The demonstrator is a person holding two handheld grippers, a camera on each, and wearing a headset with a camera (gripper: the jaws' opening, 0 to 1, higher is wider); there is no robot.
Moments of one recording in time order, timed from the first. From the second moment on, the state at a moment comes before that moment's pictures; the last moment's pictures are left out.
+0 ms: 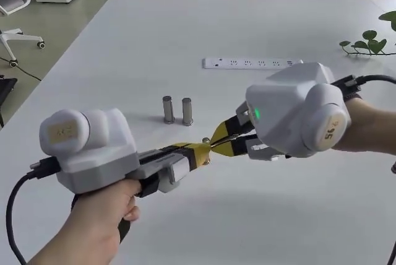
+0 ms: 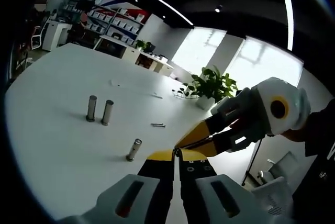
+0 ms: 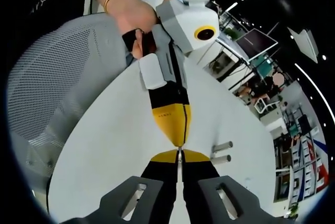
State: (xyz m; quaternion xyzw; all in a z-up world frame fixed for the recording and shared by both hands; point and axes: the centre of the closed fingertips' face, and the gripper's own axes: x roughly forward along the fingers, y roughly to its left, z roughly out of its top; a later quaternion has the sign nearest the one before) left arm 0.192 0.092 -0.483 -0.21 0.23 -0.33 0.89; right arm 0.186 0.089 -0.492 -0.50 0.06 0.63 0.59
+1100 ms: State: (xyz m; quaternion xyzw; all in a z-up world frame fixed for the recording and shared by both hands) left arm 0.178 0.089 -0.484 0.05 0.18 -0.43 0.89; right arm 0.178 0.074 -0.496 -0.29 0.20 0.67 0.66
